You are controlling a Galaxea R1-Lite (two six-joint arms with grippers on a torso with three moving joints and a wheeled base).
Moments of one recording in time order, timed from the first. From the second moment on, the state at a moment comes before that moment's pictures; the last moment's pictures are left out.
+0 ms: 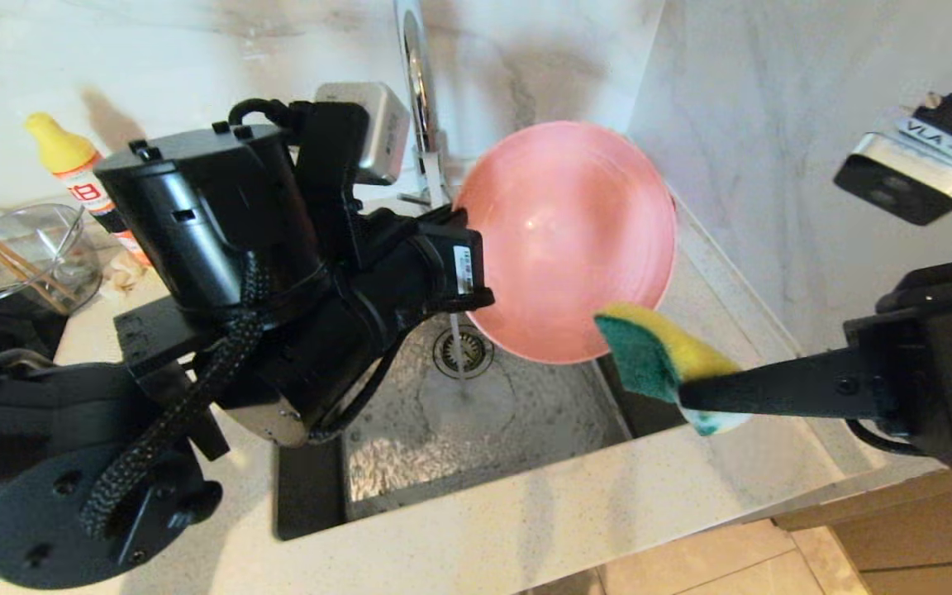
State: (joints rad) left arm -0.81 1.68 -1.01 -0.84 0.42 0.09; right arm 0.70 1.32 -1.28 0.37 0.45 0.37
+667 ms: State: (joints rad) left arm -0.84 1.68 -0.94 -0.90 0.42 0.09; right arm 0.75 1.50 -1.38 0.37 0.42 0.37
